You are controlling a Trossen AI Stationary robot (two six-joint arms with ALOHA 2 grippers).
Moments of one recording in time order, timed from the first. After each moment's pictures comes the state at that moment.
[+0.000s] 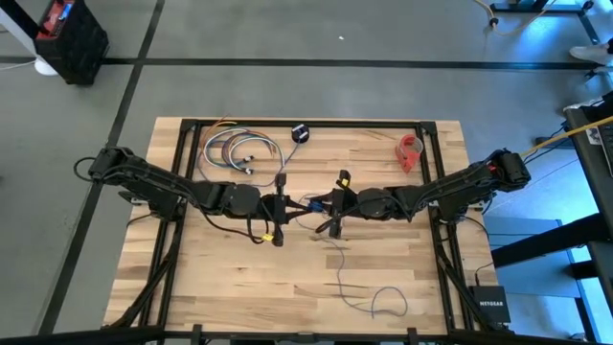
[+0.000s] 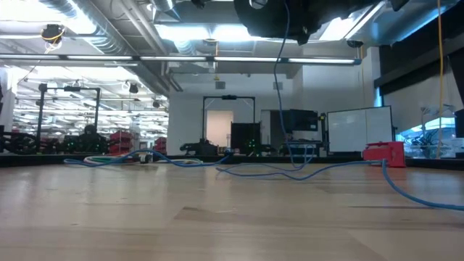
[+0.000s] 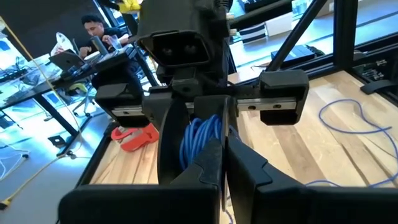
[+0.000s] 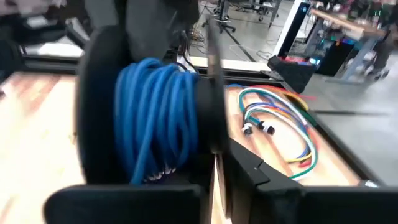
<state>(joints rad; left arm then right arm) -0.22 1.42 0.96 0.25 -0.31 0.29 0.22 1.44 0.83 0.34 0.40 -0.03</state>
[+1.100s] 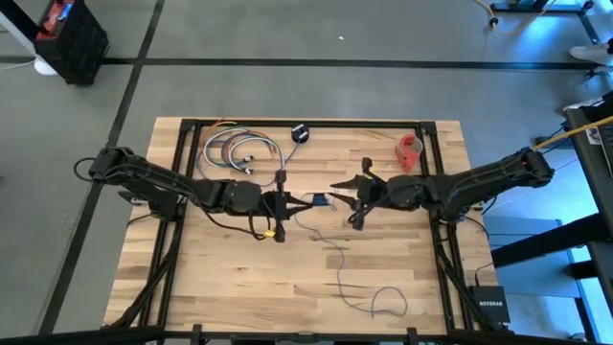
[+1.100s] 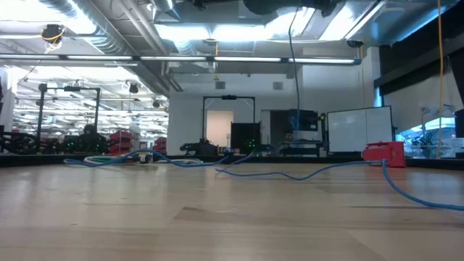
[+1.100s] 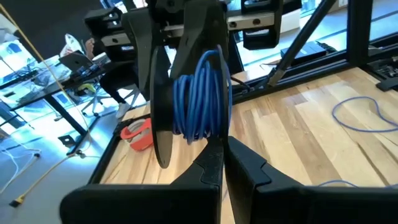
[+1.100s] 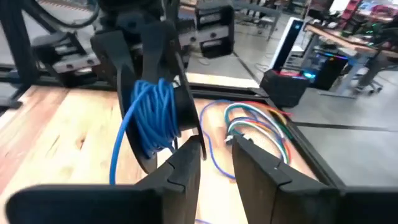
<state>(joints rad) -0.21 1.42 0.96 0.25 -0.31 0.31 0.22 1.15 0.83 0.10 0.41 -0.08</state>
